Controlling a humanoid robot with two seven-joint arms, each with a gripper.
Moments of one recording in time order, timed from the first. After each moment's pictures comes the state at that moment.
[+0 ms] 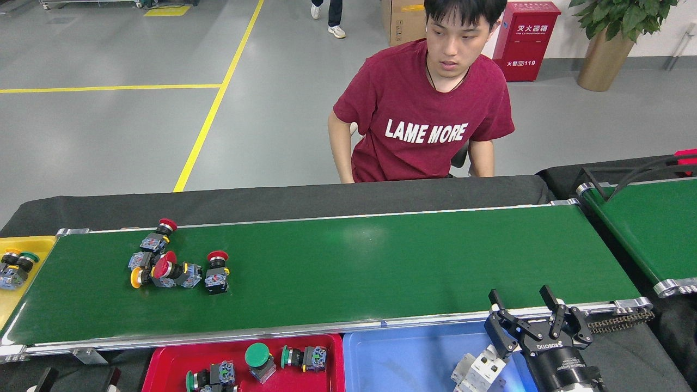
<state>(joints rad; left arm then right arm) 0.39 0.18 0.40 -1.67 -1.38 -0.35 0.19 0.11 -0.04 -0.08 -1.68 1.28 -0.17 0.04</state>
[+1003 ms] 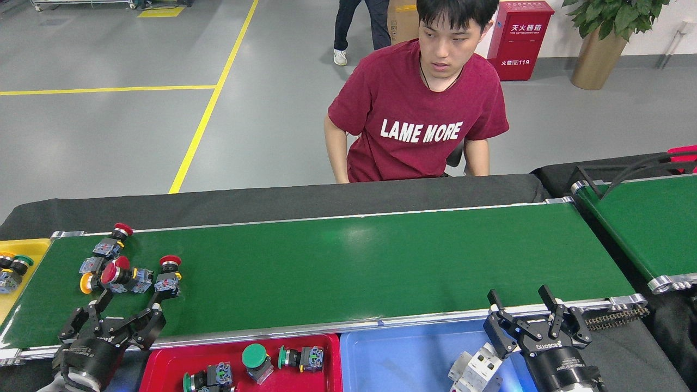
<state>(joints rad) -0.14 0.22 0.30 -1.23 -1.46 -0.41 -0.05 0.11 -0.04 -0.08 -1.68 1.29 -0.18 0.04</state>
